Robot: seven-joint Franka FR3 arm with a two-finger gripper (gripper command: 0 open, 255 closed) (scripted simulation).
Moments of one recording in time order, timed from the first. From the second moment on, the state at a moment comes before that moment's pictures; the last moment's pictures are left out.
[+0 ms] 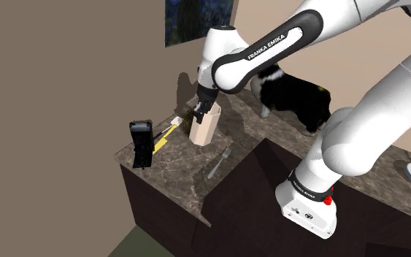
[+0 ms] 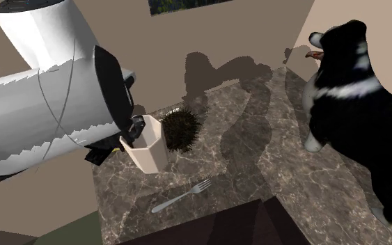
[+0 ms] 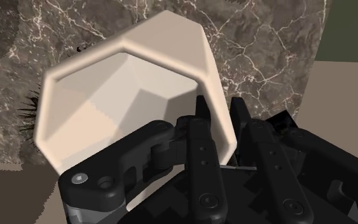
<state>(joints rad) 0.13 -0.20 0.09 -2.59 0.01 2.48 0.05</state>
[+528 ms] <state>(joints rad) 0.12 -0.11 0.10 -2.62 0.00 2.60 0.06</state>
